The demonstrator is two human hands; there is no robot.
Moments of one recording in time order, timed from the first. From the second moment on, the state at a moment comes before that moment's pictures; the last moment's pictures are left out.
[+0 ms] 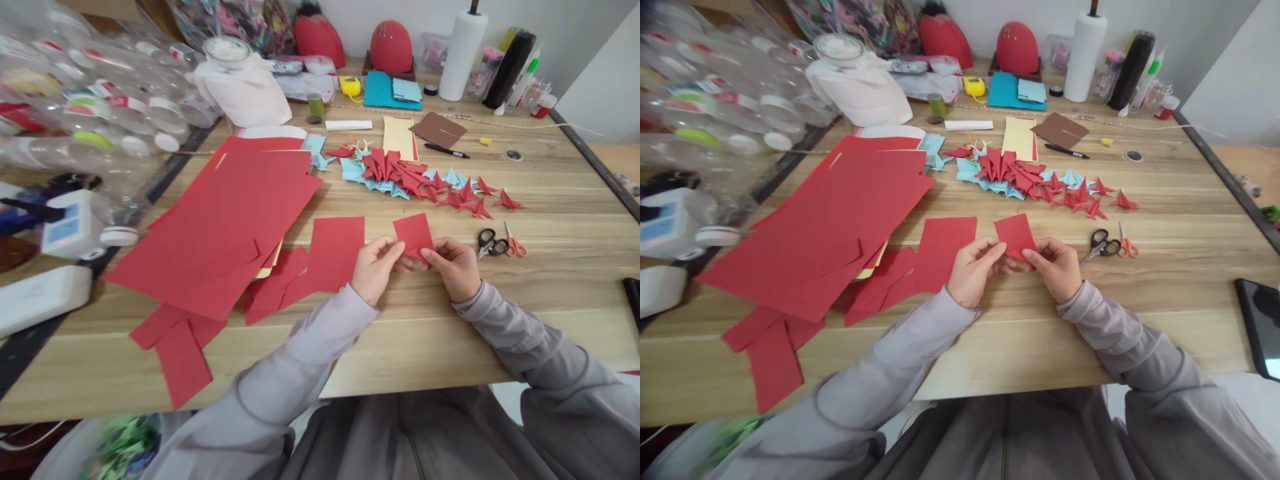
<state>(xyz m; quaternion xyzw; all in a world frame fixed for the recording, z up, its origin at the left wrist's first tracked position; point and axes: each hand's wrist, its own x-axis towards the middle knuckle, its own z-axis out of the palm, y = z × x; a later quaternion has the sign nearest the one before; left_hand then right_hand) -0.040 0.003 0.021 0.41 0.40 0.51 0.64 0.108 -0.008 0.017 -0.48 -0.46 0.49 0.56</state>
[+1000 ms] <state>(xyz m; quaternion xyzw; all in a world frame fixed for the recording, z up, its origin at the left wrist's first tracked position) -0.039 0.003 0.020 0.34 0.40 0.52 0.68 0.109 -0.008 0.016 -0.47 -0.47 0.50 0.55</state>
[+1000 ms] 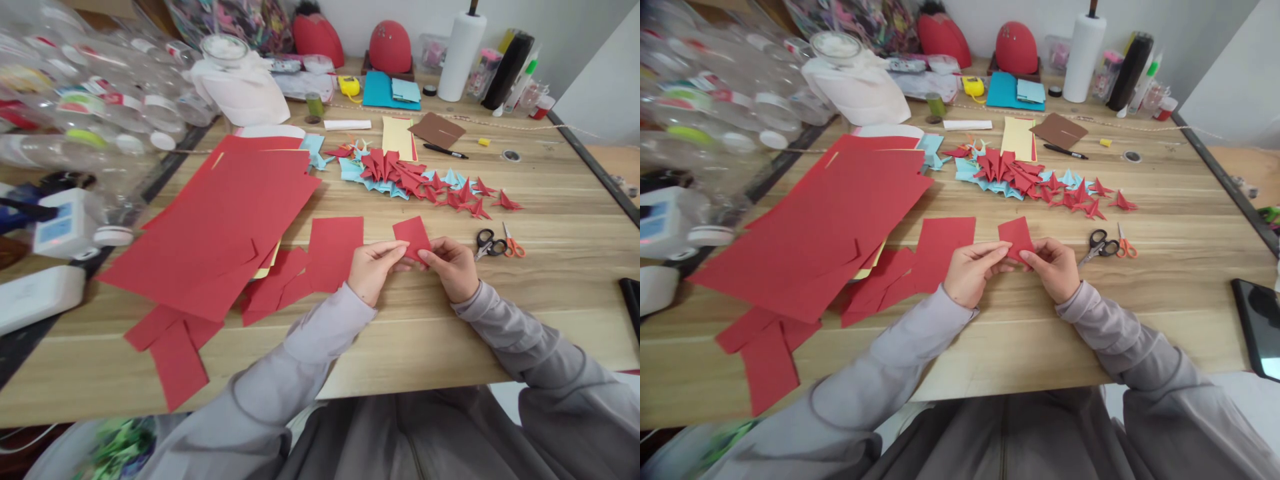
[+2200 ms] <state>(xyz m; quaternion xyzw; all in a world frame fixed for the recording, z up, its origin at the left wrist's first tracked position) -0.038 -0.003 0.023 0.45 0.39 0.53 0.60 0.111 -0.006 0.008 -0.45 -0.44 0.53 0.56</state>
